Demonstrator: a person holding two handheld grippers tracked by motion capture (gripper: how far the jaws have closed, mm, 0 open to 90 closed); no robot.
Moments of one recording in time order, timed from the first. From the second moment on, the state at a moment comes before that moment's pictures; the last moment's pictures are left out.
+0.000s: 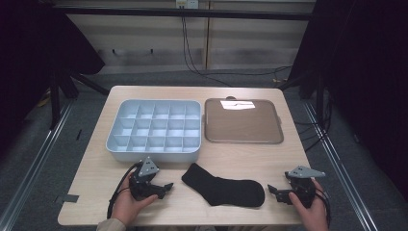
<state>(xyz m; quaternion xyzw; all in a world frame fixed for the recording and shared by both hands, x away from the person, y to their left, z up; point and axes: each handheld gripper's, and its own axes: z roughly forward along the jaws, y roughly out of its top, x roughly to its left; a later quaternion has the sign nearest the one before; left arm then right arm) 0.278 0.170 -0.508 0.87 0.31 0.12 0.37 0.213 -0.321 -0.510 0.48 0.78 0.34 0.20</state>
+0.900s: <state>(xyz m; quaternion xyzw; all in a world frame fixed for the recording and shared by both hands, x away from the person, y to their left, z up) 0.278 0.158 -0.487 0.88 0.34 0.08 0.33 0.205 -0.324 -0.509 0.48 0.78 0.35 0.19</state>
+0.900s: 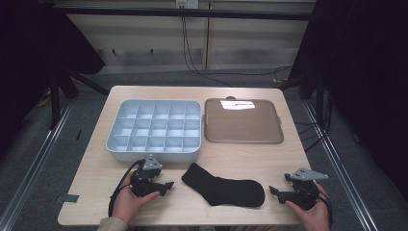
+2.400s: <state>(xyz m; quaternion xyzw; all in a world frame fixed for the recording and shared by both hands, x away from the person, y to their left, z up) 0.306 0.099 -0.478 0.86 0.37 0.02 0.35 0.175 -0.298 -0.501 0.39 0.84 0.36 0.14</state>
